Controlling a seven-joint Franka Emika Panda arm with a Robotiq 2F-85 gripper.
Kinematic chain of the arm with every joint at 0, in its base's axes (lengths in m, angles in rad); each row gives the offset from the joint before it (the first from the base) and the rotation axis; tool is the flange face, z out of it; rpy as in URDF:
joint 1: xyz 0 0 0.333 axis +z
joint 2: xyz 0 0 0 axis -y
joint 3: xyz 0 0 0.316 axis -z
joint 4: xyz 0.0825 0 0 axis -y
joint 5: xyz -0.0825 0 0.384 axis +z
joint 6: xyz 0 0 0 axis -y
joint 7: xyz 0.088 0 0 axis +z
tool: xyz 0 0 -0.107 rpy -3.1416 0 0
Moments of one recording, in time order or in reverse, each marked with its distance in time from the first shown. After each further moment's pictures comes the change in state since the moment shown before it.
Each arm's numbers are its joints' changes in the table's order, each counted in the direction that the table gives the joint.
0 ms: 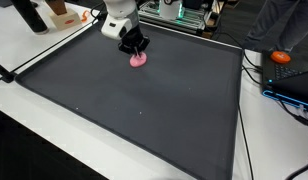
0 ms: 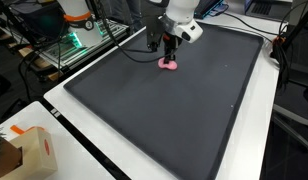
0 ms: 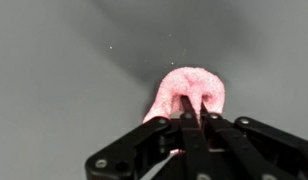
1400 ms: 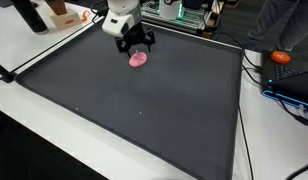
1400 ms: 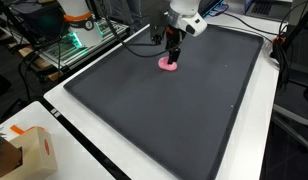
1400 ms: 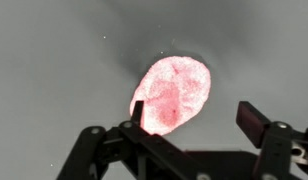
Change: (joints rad) arm 0.012 0.020 -0.015 0.031 -0.017 -0.064 -0.038
